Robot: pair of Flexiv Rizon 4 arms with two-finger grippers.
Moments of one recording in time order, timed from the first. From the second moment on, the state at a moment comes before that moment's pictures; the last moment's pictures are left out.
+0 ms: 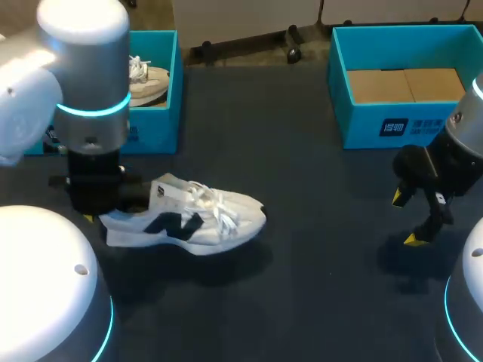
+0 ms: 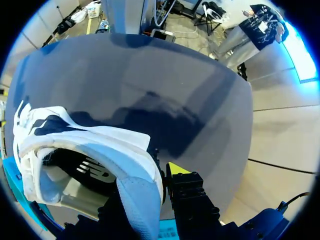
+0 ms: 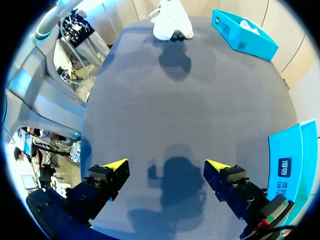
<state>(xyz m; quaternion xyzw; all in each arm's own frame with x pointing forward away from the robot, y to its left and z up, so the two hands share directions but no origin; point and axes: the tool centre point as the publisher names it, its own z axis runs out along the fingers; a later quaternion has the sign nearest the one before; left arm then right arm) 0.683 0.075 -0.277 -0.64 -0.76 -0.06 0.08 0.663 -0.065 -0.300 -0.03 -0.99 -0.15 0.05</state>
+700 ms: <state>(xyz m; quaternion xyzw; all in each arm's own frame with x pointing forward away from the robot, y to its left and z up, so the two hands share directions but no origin) 0.671 0.045 -0.291 -0.68 -0.73 -0.04 0.08 0.663 -0.065 -0.300 -0.03 -0.99 -0.15 0.05</state>
